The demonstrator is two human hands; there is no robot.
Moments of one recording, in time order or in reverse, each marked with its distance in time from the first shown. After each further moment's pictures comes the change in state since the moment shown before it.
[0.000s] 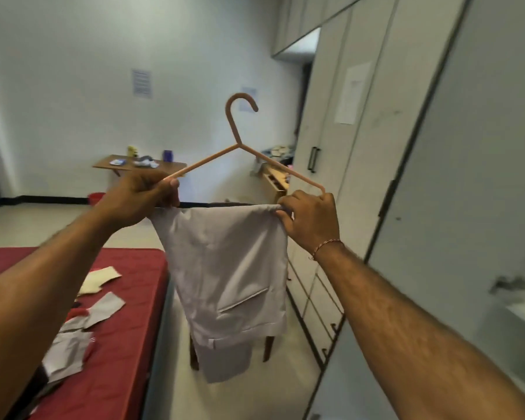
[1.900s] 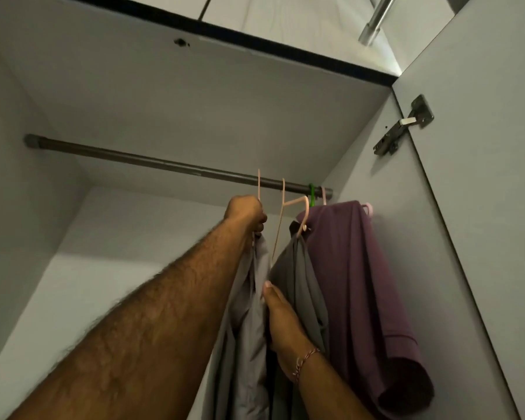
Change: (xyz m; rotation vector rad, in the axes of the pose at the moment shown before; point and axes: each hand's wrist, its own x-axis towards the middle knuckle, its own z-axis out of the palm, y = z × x) left_hand 0.138 1.090 0.647 -1.461 -0.855 0.332; right_hand -0.238 0.713 -0.737 0.092 0.733 0.959
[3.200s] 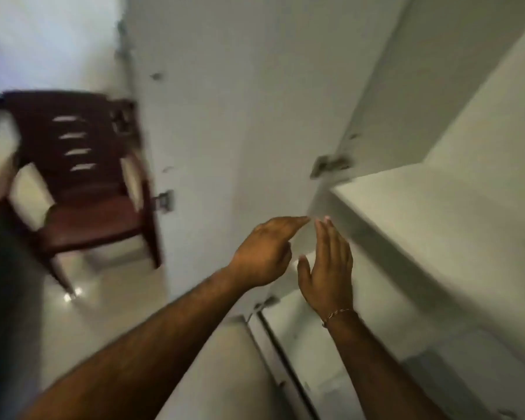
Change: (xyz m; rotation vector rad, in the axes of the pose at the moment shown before) left_hand -0.742 -0.195 -0.494 1.270 0.178 -0.347; right_hand -0.699 0.152 0.312 -0.424 -0.911 -0.302
